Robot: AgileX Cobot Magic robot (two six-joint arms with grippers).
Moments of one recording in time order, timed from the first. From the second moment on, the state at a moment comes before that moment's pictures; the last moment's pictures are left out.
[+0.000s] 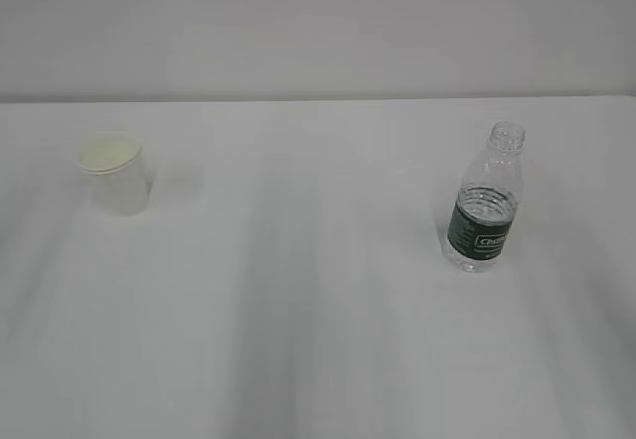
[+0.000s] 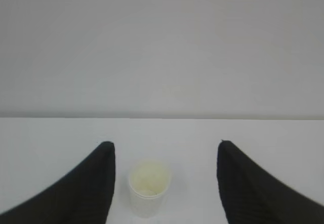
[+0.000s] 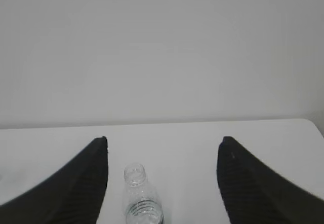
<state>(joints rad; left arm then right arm) -0.08 0.82 -0.75 -0.17 0.22 0.00 0.10 0.56 -0.59 0.05 0.27 -0.01</state>
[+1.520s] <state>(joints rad) -0.23 1.15 -0.32 -0.17 -0.52 -0.04 0.10 0.77 -0.21 0.12 -0.13 -0.03</state>
